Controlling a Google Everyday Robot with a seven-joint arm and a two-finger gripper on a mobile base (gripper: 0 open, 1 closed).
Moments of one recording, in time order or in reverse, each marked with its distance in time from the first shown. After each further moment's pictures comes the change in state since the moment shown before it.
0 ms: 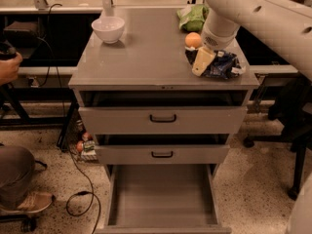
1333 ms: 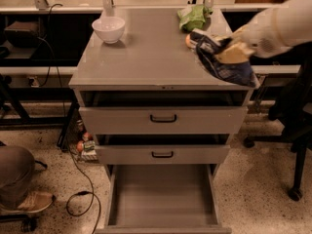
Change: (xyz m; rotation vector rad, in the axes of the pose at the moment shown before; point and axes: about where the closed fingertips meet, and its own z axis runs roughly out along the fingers) arm 0.038 0.040 -0.112 -0.221 -0.536 -0.025
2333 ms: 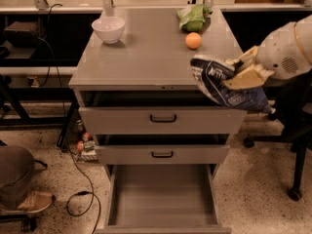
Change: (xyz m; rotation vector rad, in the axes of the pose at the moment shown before) arm 0.029 0.068 -0.035 -0.198 0.022 -0.006
